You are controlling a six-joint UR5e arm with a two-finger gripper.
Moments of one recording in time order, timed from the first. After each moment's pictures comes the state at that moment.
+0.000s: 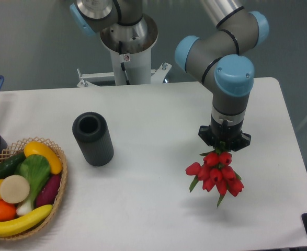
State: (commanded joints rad) arm 2.64 -1.95 -1.59 -1.01 1.57 0.94
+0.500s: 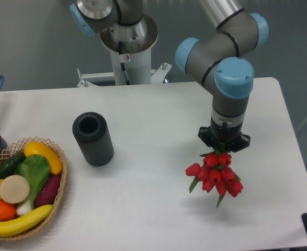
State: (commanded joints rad) arm 2.64 -1.96 -1.59 -1.01 1.57 0.94
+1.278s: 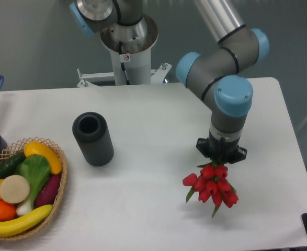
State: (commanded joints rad) arm 2.60 -2.07 -1.53 -1.01 1.56 0.94
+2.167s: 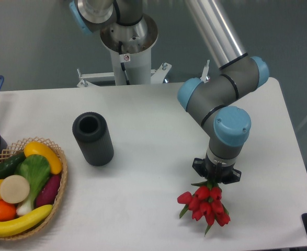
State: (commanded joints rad) arm 2.58 -2.16 -1.46 -1.00 1.54 0.93
